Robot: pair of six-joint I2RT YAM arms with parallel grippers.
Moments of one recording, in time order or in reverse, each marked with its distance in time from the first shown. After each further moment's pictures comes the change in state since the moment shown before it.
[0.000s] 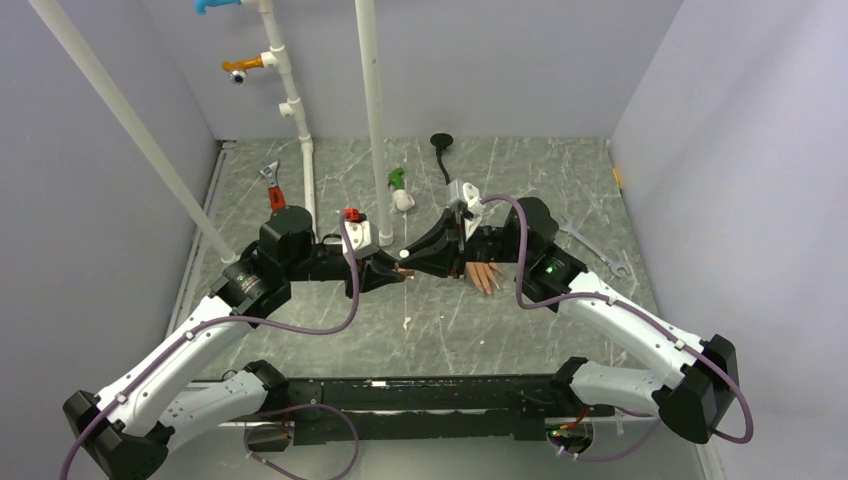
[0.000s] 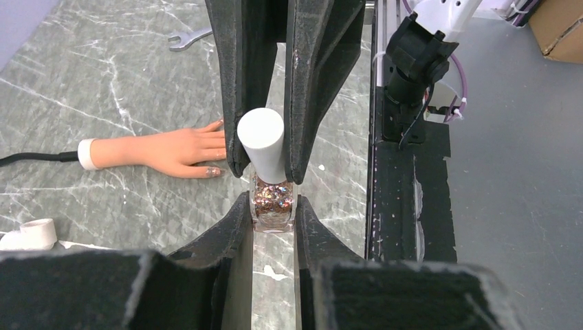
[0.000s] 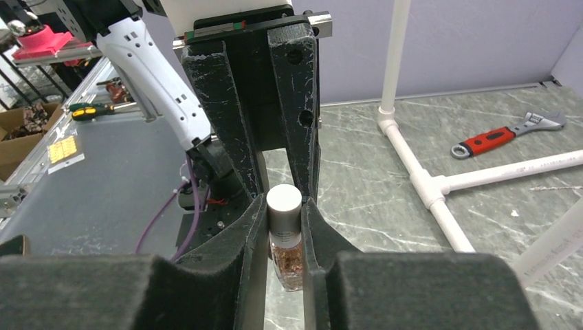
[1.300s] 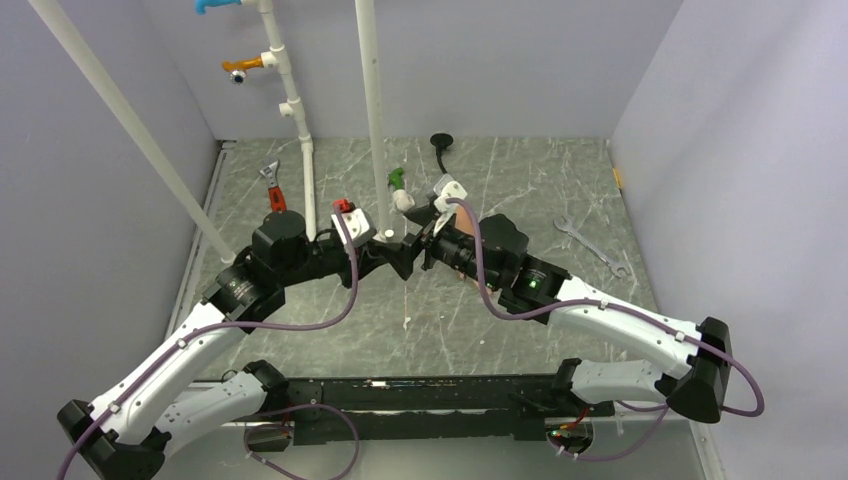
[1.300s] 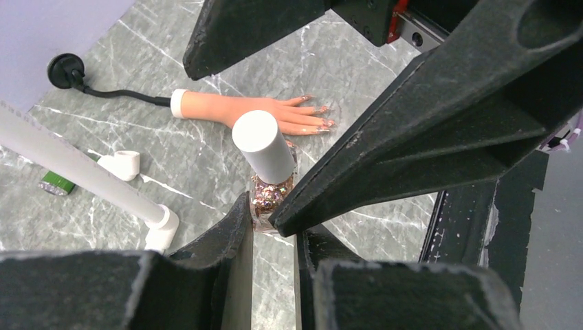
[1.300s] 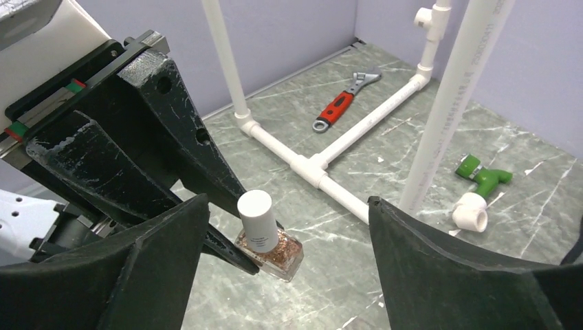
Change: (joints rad) left arm 0.002 -0.043 -0.009 -0.024 -0.315 -0.028; right arm 0.268 0.049 0.086 -0.121 0.844 -0.060
